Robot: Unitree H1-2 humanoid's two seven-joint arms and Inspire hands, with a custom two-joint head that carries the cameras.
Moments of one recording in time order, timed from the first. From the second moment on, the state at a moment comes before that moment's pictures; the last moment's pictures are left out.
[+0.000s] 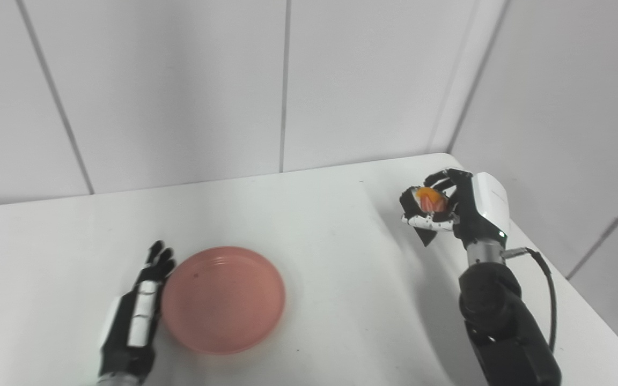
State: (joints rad) left arm -0.27 -0.08 -0.08 0.19 -0.04 -0.14 -0.09; right arm -0.31 -0.35 0.05 -0.29 -0.51 0.25 0.00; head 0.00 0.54
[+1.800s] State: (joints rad) left arm -0.26 -0.12 -0.08 0.18 -0.01 -0.14 -0.01; right arm -0.45 -0.21 0.39 -0.01 -0.72 0.07 0.16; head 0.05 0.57
